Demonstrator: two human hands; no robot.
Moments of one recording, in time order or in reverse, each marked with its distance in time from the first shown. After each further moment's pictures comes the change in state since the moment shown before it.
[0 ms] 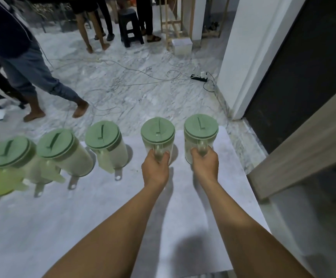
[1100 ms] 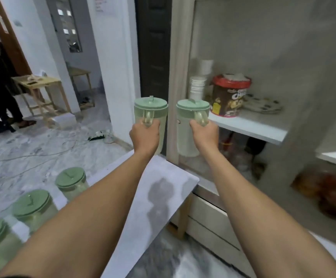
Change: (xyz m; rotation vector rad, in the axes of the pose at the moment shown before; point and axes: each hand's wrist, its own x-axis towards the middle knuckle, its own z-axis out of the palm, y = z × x) left_hand -0.193 0.160 -0.193 -0.269 -0.522 0.578; right_hand -0.339 -0.157 -0.137 0.132 0.813 -0.264
